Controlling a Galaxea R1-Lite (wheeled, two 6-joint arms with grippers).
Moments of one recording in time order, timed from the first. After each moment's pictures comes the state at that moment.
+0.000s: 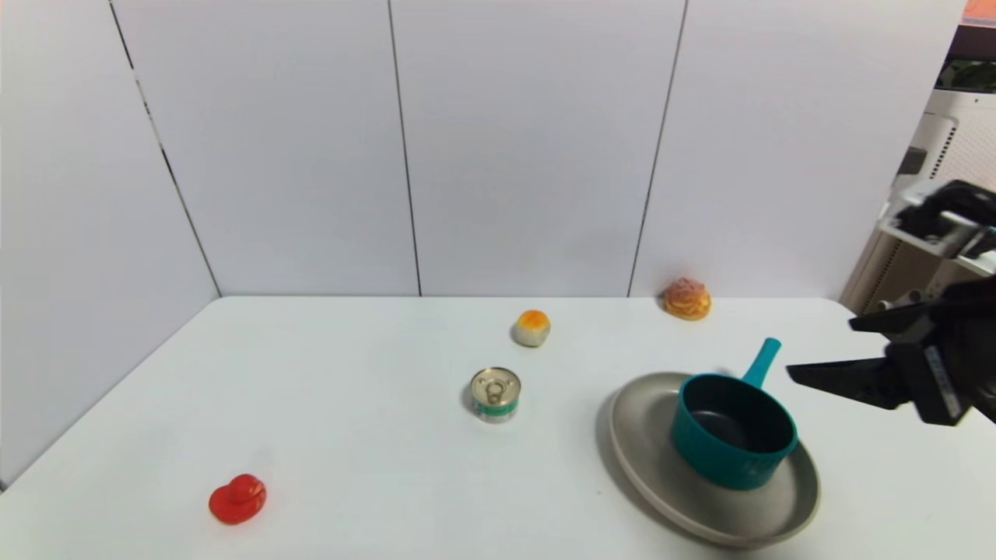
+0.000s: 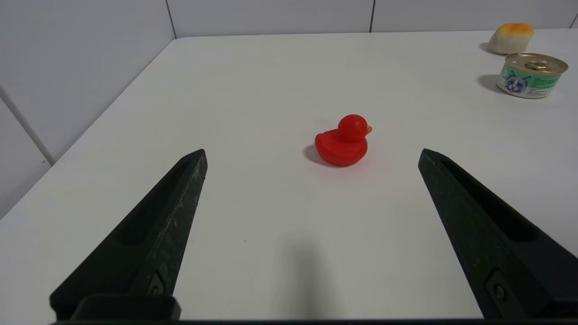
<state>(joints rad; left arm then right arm) -0.01 0.00 0.00 0.00 0.00 0.00 0.24 1.22 -1.03 0.45 0.06 -0.26</state>
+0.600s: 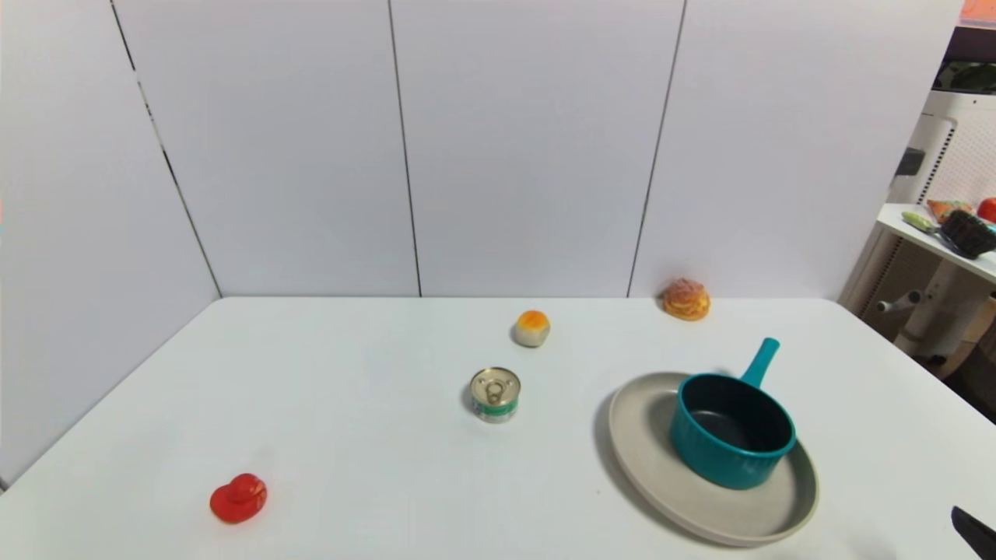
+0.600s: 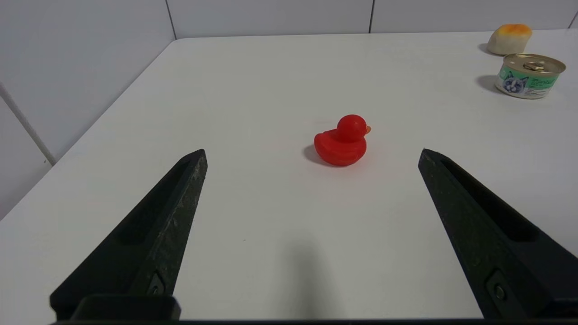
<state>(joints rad) -0.01 0.00 0.00 0.00 0.00 0.00 0.04 0.50 -0.22 -0.06 -0.01 -0.20</state>
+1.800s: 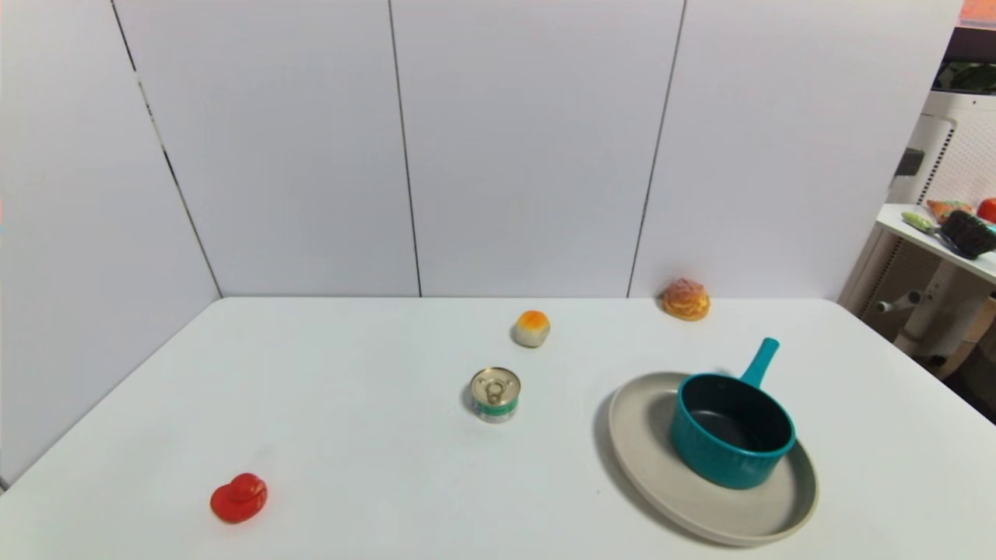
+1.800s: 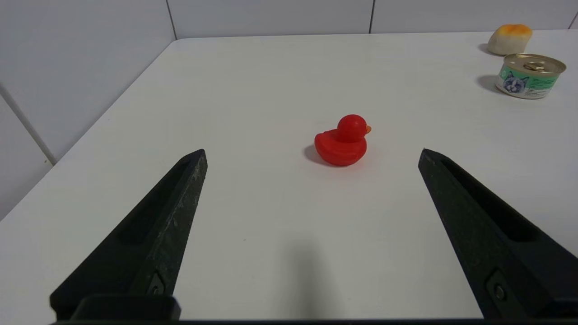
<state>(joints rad) -0.01 0.00 0.00 0.00 0.00 0.00 0.00 0.00 0.00 0.00 0.04 -0.08</state>
